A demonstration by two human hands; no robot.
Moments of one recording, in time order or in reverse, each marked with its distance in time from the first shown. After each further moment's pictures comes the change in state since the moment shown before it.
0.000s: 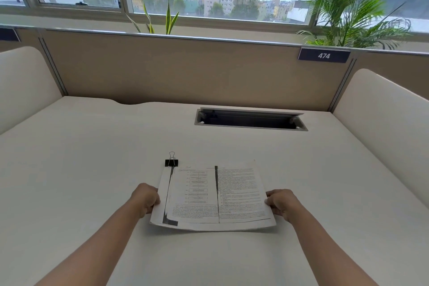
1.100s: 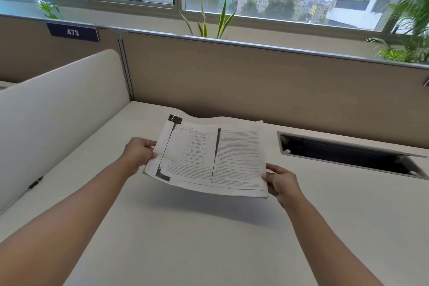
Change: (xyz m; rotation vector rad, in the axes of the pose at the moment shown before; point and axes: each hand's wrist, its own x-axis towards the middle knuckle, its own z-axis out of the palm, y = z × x) left_hand 0.184 0.099 -0.286 0.026 0.158 0.297; right_hand 0.013 -0.171 0.293 0.301 -0.134 -0.204
